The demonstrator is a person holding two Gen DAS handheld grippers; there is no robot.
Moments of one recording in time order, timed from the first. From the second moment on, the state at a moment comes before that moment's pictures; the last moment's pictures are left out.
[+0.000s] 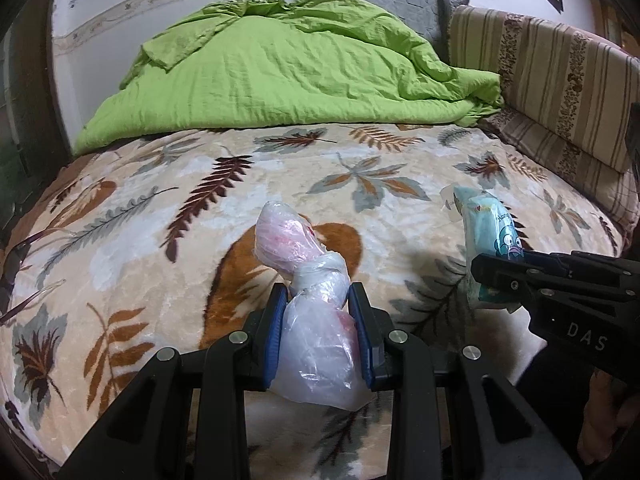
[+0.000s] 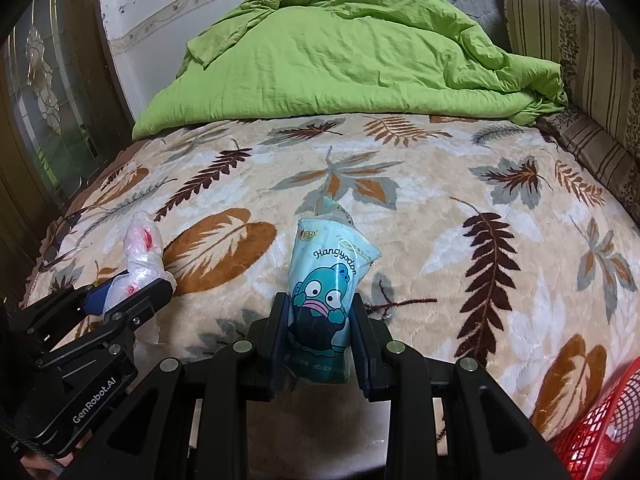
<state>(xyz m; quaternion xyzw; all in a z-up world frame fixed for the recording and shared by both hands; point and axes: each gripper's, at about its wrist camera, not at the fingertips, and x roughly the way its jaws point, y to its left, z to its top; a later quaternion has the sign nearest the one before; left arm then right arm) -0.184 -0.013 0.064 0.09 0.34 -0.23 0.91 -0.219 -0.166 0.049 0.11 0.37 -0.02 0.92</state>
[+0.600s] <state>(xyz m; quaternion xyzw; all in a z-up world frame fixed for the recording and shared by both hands) -0.279 -0.213 0.115 0.16 0.36 -0.55 0.74 -0.421 -0.348 0.075 0.27 0.35 -0.24 0.86</state>
